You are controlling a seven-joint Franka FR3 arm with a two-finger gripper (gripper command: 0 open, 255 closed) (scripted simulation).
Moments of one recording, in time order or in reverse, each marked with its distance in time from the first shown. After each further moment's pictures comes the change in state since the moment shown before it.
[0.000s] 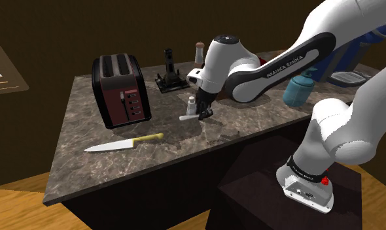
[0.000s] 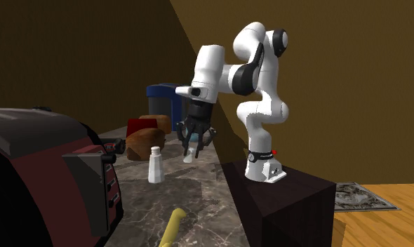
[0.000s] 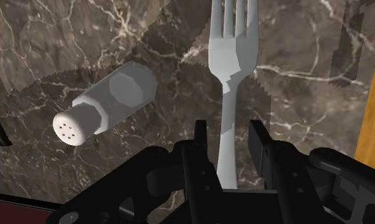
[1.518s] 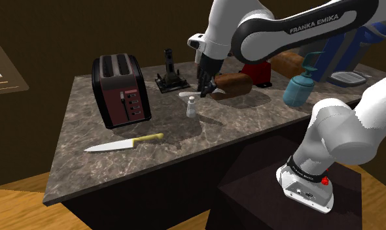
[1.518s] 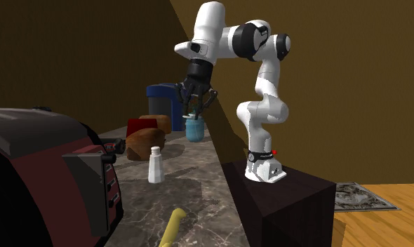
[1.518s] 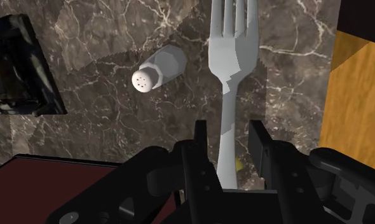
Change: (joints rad) arm 0.016 -0.143 0.000 0.197 0.038 -0.338 -0.047
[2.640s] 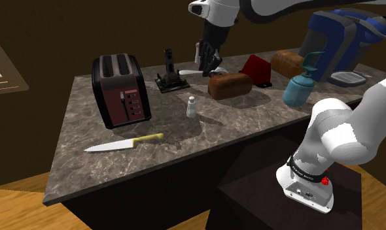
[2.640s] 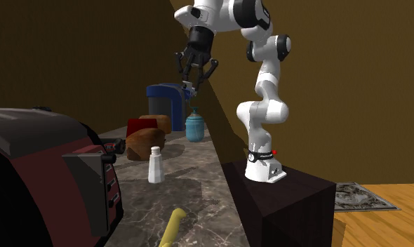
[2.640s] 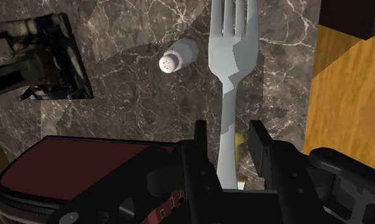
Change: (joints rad) arm 0.005 -0.023 0.006 0.212 0.015 -0.235 -0.023
